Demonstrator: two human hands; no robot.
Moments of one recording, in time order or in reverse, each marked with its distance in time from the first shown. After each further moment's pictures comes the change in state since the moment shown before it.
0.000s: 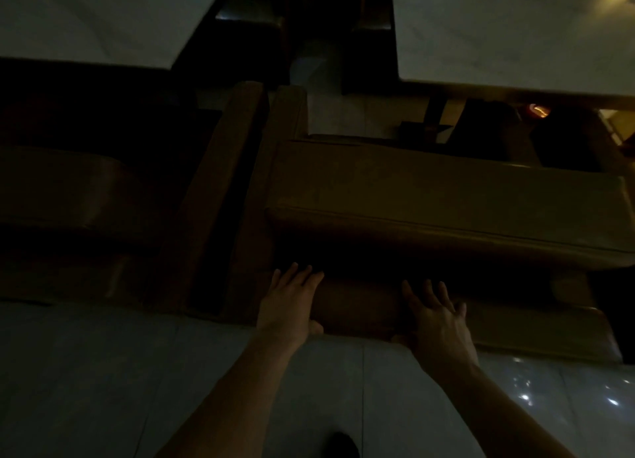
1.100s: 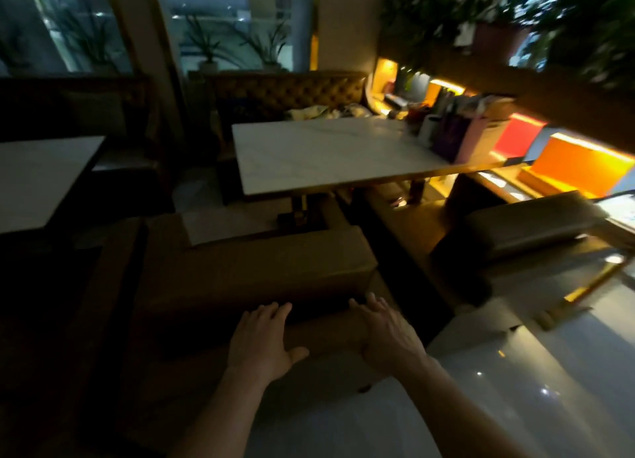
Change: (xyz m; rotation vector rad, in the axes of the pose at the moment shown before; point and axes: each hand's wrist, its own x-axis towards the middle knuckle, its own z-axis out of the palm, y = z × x) left_hand -0.105 0.247 -0.119 0.040 0.050 0.258; right_hand -0.204 0.135 -0.158 0.128 0.179 0.160
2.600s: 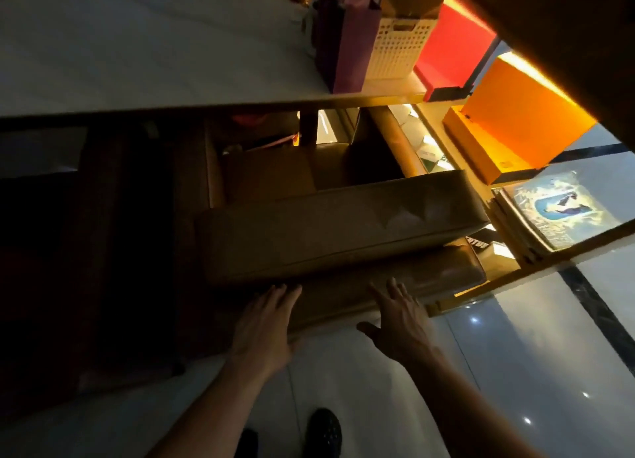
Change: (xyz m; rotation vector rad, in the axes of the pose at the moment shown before) left_hand 0.404 0.657 0.267 -0.061 -0.124 0.002; right_hand 0.203 0.808 -0.060 -0.008 -0.146 0.125
